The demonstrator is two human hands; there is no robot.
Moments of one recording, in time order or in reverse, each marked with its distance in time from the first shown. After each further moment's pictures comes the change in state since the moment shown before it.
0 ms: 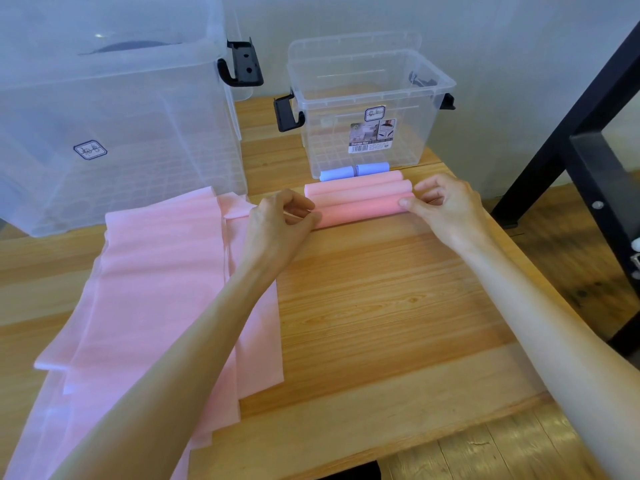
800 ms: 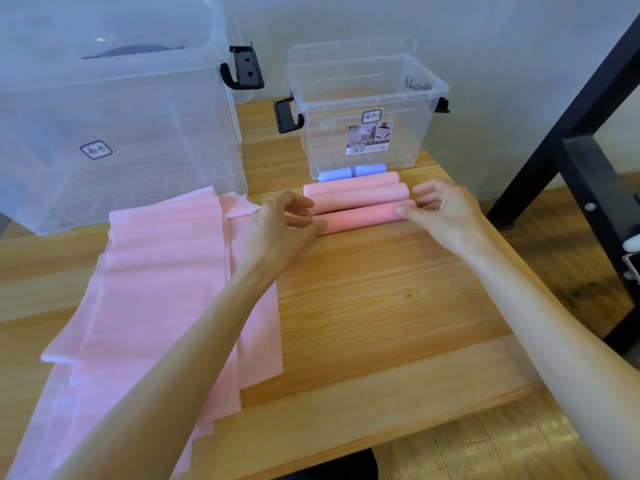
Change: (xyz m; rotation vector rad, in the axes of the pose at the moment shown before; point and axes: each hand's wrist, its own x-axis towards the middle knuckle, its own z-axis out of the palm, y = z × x) left_hand -0.010 0.001 -0.003 -0.040 -0.037 0.011; right_hand -0.013 -0.005 -0.009 -0.026 -0.042 0.003
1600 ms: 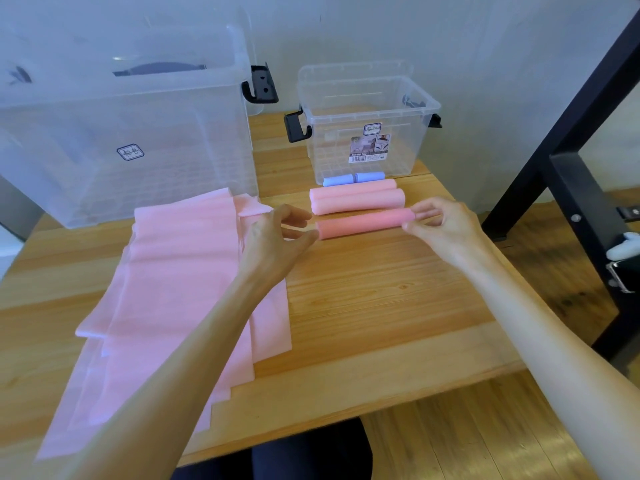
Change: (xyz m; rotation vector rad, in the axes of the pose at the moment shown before) left_hand -0.034 0.003 -0.019 -0.028 0.006 -0.001; right_hand -0.032 -0.003 -0.010 -0.025 0.001 -0.030
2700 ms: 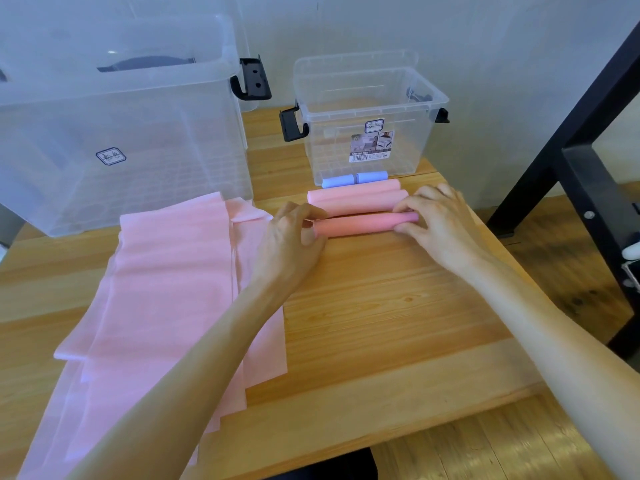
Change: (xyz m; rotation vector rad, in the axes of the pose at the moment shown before) left_hand 0.019 0.004 0.028 0.204 0.010 0.131; right_hand 0.028 0.007 0.014 -0.436 -0.014 -0.412
